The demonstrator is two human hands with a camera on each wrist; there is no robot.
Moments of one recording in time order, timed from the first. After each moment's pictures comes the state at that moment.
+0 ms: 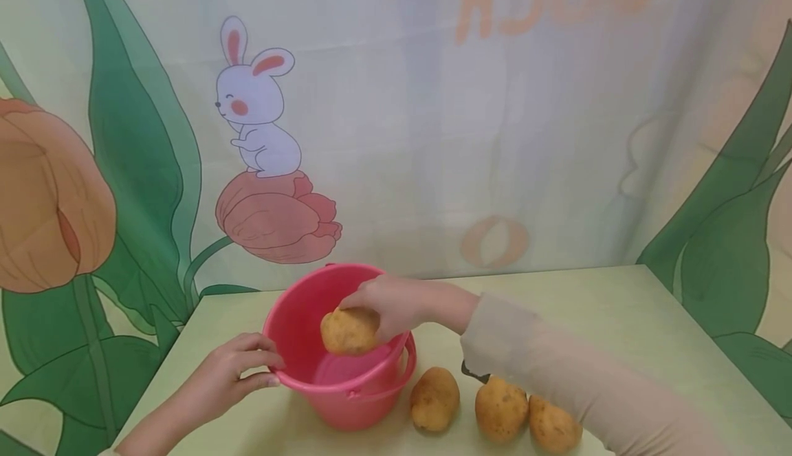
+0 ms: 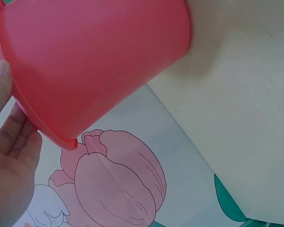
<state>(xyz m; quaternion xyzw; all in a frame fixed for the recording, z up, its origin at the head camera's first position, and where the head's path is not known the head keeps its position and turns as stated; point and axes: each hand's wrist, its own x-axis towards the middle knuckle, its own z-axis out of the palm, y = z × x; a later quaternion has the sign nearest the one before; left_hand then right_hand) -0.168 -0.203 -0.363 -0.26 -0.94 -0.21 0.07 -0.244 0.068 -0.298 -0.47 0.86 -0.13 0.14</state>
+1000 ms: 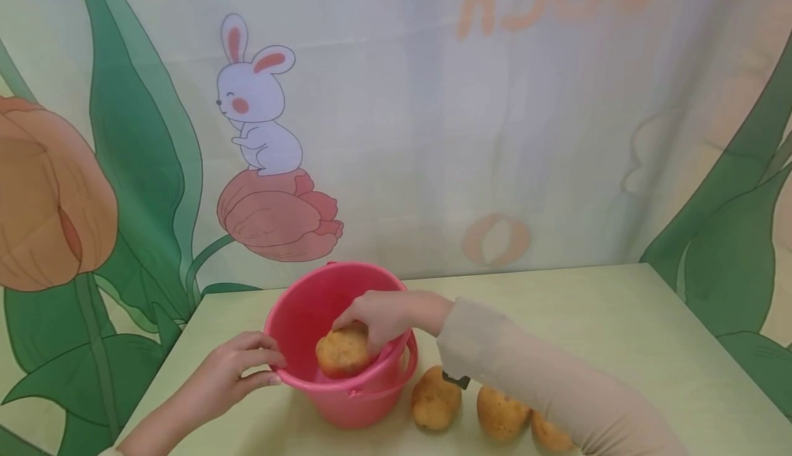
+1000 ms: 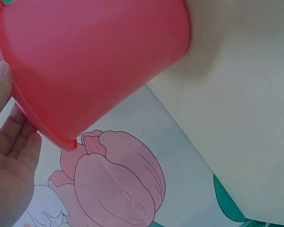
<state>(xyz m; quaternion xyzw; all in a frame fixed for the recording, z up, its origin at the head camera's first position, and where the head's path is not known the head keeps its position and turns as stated) -0.168 -0.202 -0.361 -0.26 -0.94 -0.21 0.07 -0.255 0.048 -0.325 -0.46 0.85 -0.15 0.23</state>
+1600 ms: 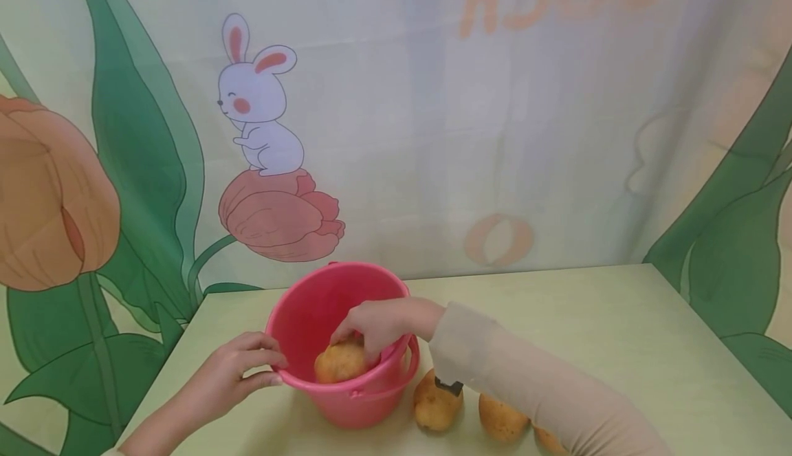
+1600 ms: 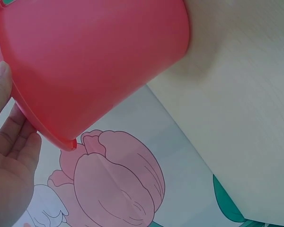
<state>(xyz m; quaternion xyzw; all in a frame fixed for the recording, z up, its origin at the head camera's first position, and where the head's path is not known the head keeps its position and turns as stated) -0.168 -0.204 -0.364 -0.27 -0.94 -0.21 0.08 -0.257 0.039 -0.335 -0.45 0.83 -0.16 0.28</state>
